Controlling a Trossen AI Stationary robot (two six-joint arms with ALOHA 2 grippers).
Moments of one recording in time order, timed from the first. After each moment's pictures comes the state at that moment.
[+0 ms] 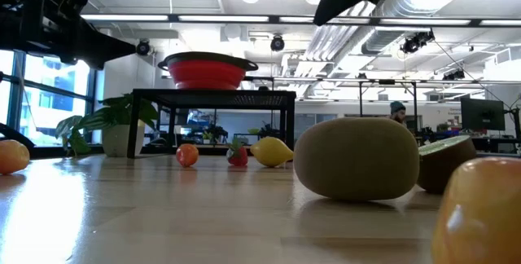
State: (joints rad) left arm -0.13 0.07 0.02 0.03 -0.33 0.05; right arm 0.20 1.52 1.36 -0.83 0.55 0.59
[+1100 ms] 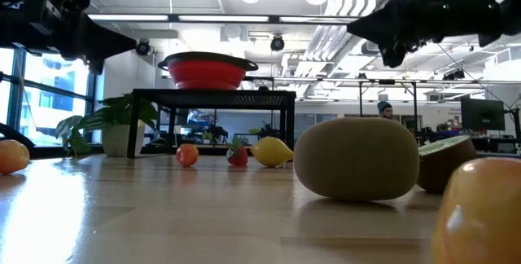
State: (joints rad) left arm -0.13 0.07 0.02 0.08 -0.33 -0.11; right arm -0.20 0.86 0.26 0.60 -0.08 0.27
